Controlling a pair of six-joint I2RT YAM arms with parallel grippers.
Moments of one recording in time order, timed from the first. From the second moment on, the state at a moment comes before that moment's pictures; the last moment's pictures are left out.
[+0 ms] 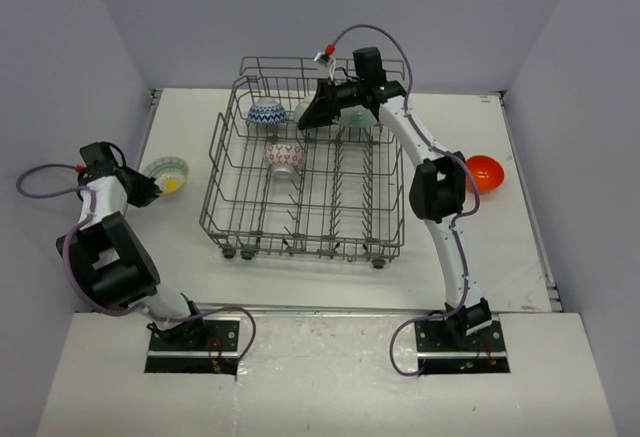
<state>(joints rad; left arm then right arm) 0.53 1.54 1.04 -0.49 0.18 -0.64 0.38 2.50 2.48 -0.50 -1.33 0.19</state>
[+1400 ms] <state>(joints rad) 0.53 1.69 0.96 -0.32 0.22 -0.64 0.46 2.63 2.42 -0.58 -1.28 0.03</state>
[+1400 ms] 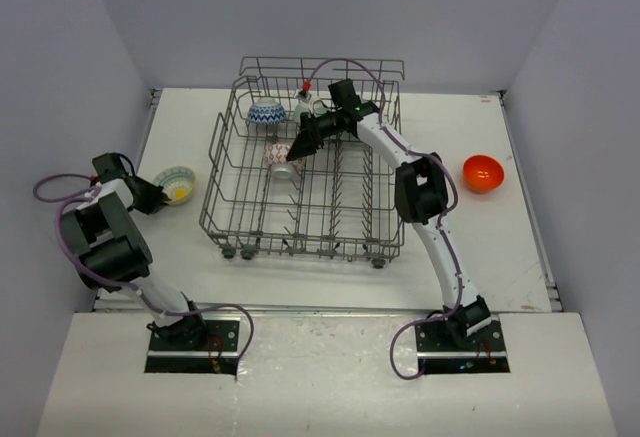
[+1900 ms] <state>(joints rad) 0.53 1.75 1.02 -0.33 0.19 -0.64 0.49 2.62 2.42 -0.56 -1.35 0.01</state>
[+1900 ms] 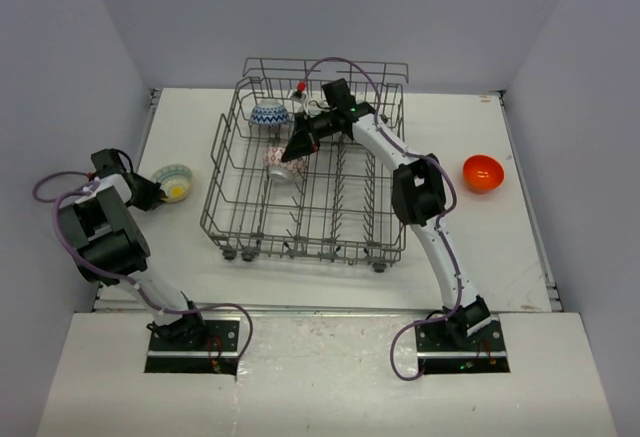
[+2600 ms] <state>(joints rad) 0.53 1.74 1.03 -0.34 0.18 -0.62 0.48 2.62 2.38 -0.39 -1.40 0.24</state>
